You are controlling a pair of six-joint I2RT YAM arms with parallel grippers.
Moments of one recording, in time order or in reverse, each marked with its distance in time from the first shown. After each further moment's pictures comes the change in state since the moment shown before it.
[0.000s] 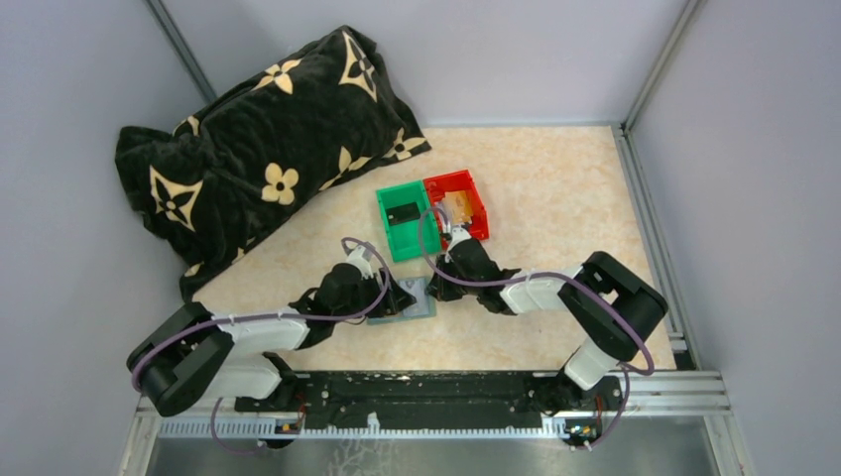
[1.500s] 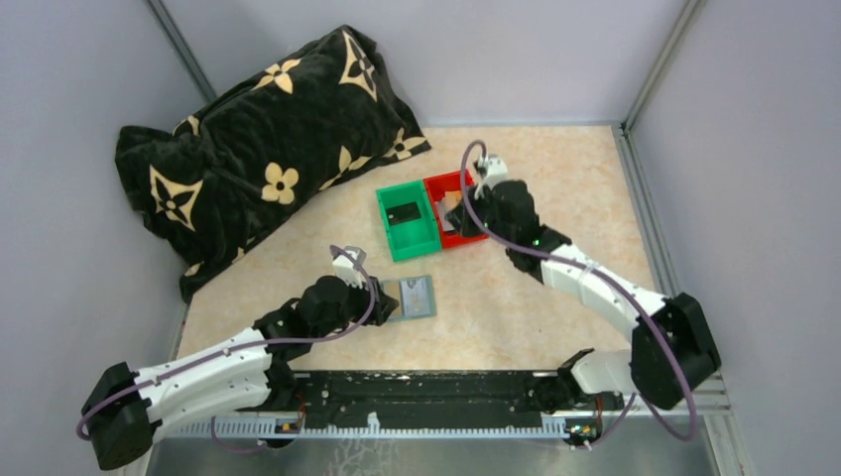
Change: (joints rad) left arm -0.157 -0.475 0.055 -0.487 -0.284 0.241; right arm -0.251 -0.263 0.326 -0.272 -0.001 -0.217
